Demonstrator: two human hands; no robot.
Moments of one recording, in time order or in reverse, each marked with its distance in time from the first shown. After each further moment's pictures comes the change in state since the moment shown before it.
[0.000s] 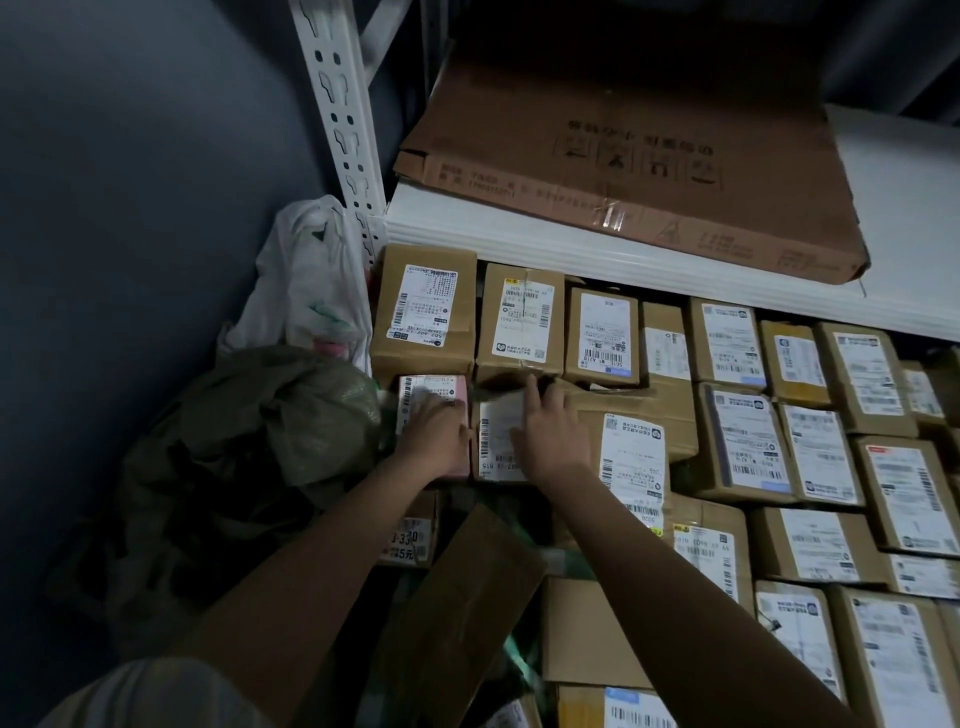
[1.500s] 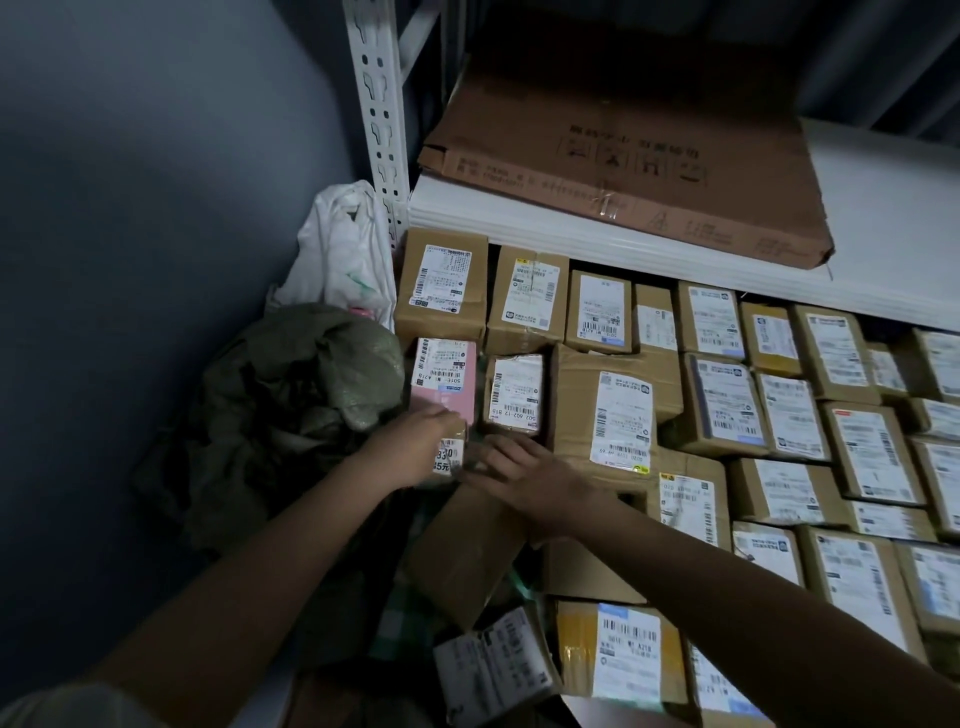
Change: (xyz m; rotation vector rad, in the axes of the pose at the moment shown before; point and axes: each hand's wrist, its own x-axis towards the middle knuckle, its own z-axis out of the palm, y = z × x) left_hand -0.097 -0.040 -0.002 0.123 0.009 0.335; right_hand -0.105 -0.001 0.012 -0.538 -0.269 -0.772
